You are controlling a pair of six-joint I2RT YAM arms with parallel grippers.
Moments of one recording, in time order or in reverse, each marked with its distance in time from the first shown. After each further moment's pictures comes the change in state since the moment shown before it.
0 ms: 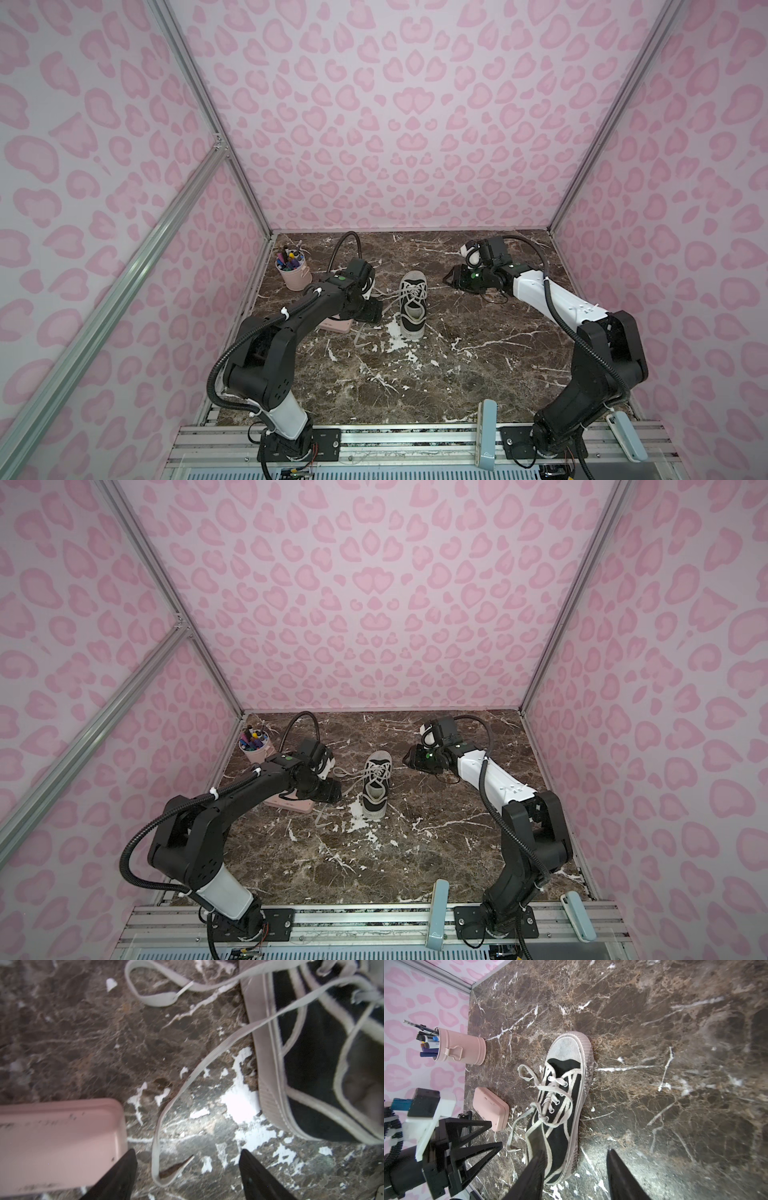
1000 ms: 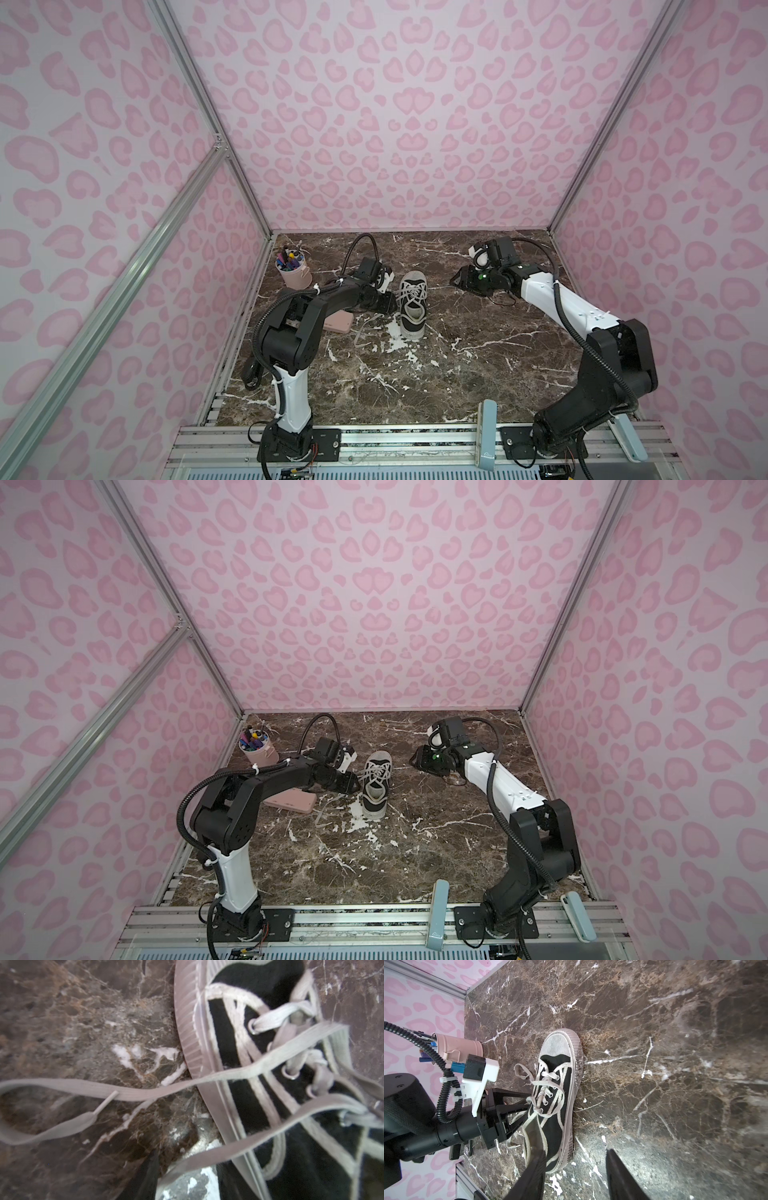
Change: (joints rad) left arm -0.001 0.252 0.047 0.343 0.197 0.050; right arm -0.032 -0.061 -0.017 -0.053 0.004 0.012
